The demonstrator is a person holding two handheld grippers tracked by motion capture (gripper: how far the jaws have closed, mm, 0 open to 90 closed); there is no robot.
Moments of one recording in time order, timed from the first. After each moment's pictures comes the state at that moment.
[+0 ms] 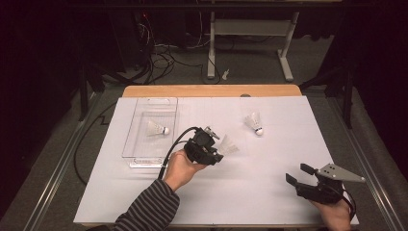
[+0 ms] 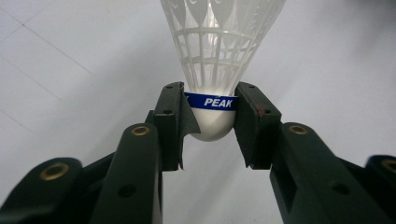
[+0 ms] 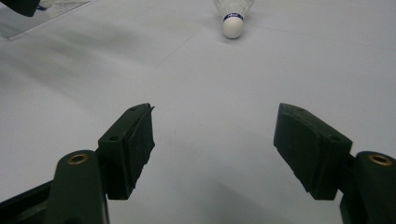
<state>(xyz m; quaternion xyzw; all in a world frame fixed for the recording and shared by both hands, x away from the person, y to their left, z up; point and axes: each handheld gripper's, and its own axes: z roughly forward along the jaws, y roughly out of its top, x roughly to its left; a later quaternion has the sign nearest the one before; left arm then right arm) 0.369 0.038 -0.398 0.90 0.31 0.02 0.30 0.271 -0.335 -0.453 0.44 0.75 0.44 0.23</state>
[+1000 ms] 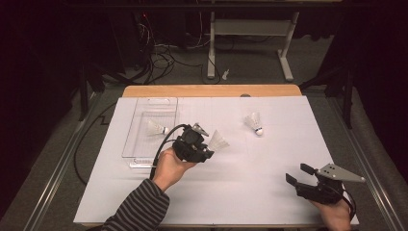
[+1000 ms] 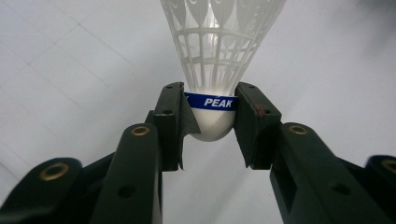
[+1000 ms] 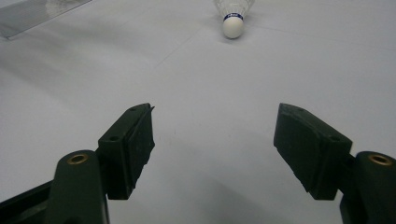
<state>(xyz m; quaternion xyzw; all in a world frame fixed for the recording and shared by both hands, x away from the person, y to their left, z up) 0.363 0.066 -0.382 0.89 0.32 0.05 0.31 0.271 -0.335 -0.453 0.44 0.75 0.44 0.23</state>
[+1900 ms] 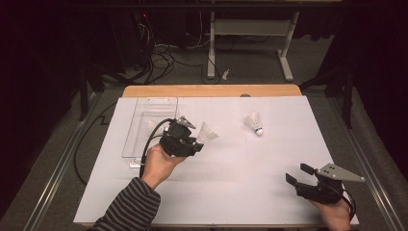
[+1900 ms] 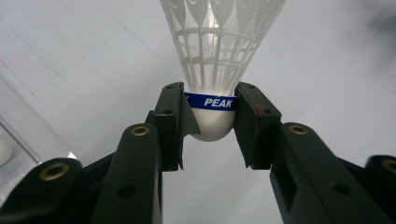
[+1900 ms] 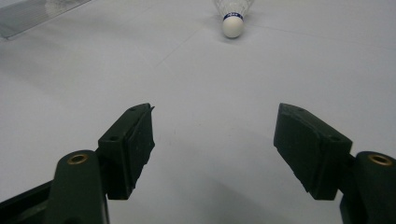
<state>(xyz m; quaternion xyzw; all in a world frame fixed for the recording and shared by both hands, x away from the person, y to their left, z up) 0.363 0.095 -0.363 0.87 0.36 0.07 0.33 0.271 -0.335 -0.453 0.44 0.75 0.44 0.23</state>
